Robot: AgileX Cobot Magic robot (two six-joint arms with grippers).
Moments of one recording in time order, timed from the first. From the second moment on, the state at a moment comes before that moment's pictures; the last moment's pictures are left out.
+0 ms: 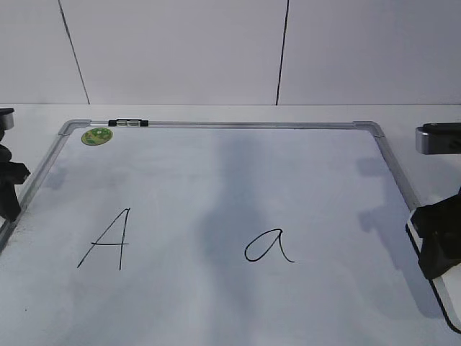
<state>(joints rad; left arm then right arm) 0.05 1.90 -1.20 -0.21 0.91 0.26 0.24 1.42 -0.92 0.02 1.11 0.15</state>
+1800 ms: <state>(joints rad) 0.05 1.93 -1.21 -0.22 0.88 0.26 0.24 1.42 -0.92 0.02 1.11 0.15</state>
